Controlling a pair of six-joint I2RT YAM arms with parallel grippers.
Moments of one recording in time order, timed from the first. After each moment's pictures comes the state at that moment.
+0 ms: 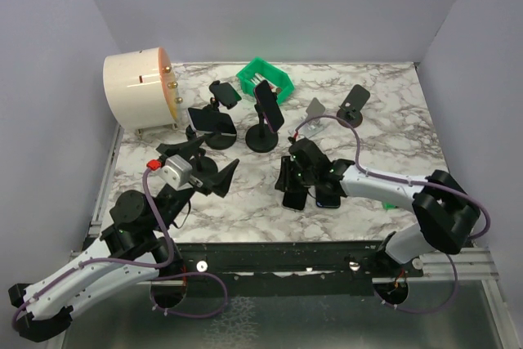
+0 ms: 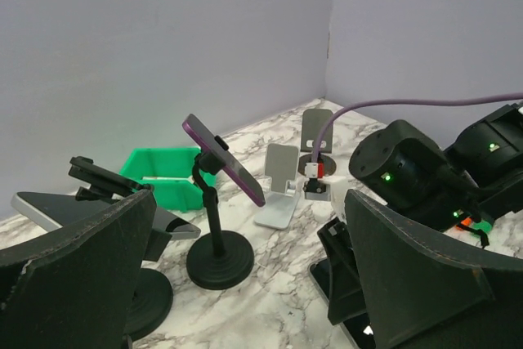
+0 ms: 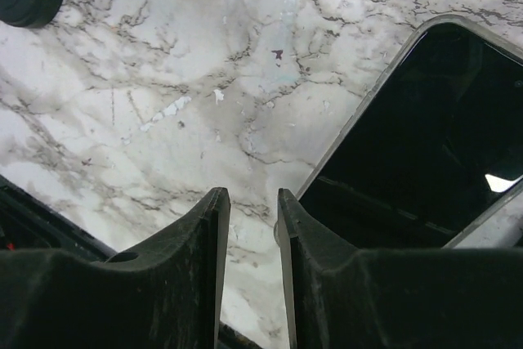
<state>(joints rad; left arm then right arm) -0.99 0.36 0.58 0.11 -0.29 0.13 0.84 1.47 0.82 -0.17 -0.01 0.67</state>
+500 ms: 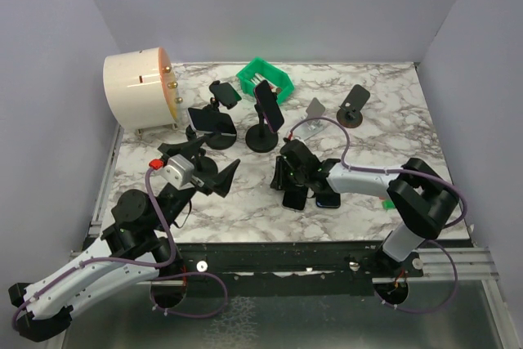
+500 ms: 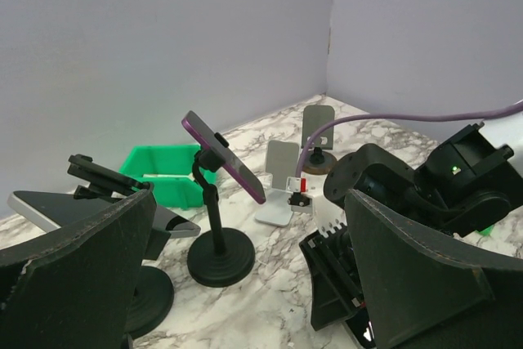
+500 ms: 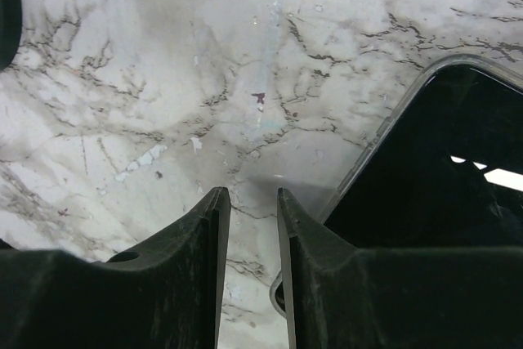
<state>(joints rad) -0.99 0.37 0.58 0.10 -0.29 0.14 0.84 1.64 0.85 -0.06 0.03 0.72</state>
